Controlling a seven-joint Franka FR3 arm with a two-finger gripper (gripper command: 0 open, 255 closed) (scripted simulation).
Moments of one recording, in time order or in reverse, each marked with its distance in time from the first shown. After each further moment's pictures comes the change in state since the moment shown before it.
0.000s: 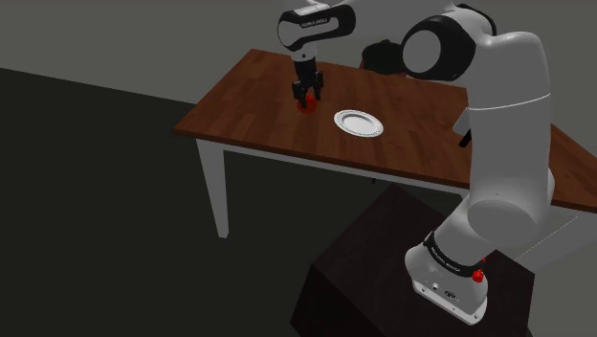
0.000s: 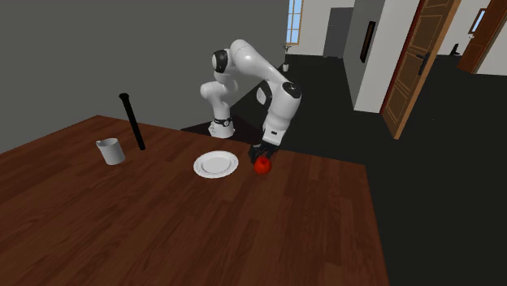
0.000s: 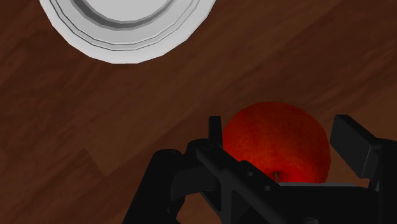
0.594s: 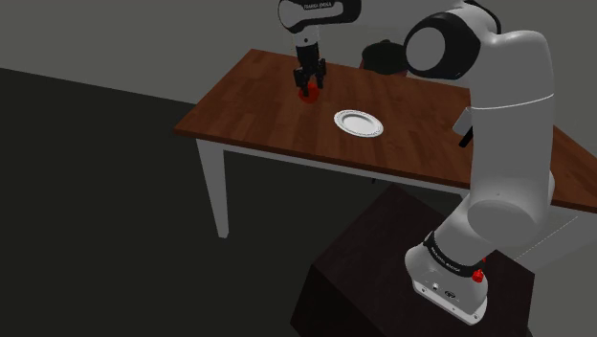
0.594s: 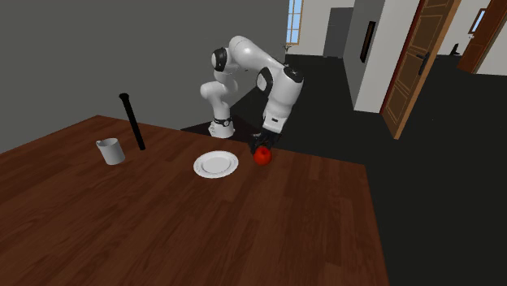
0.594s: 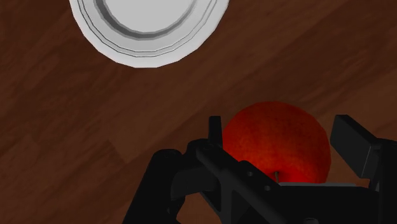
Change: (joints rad) arm 0.001 -0.022 -0.002 0.086 -0.001 -0.107 -0.016
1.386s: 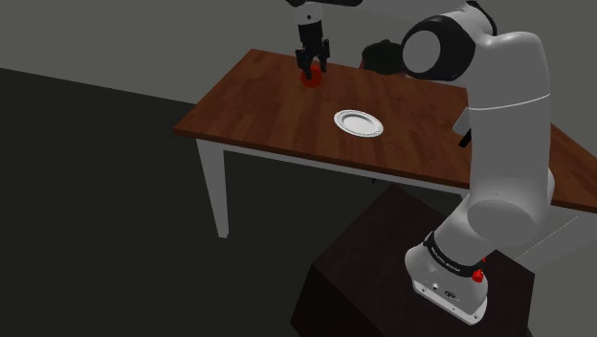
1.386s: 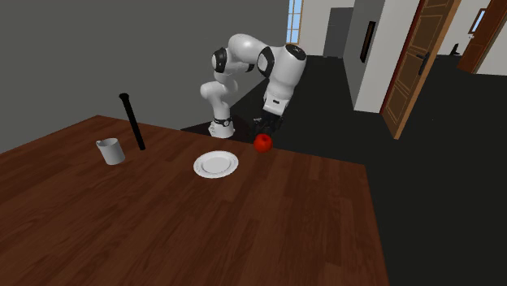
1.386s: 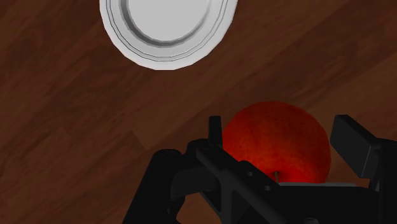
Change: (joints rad) arm -0.003 0.022 -0.003 0.197 0.000 -0.173 -0.027
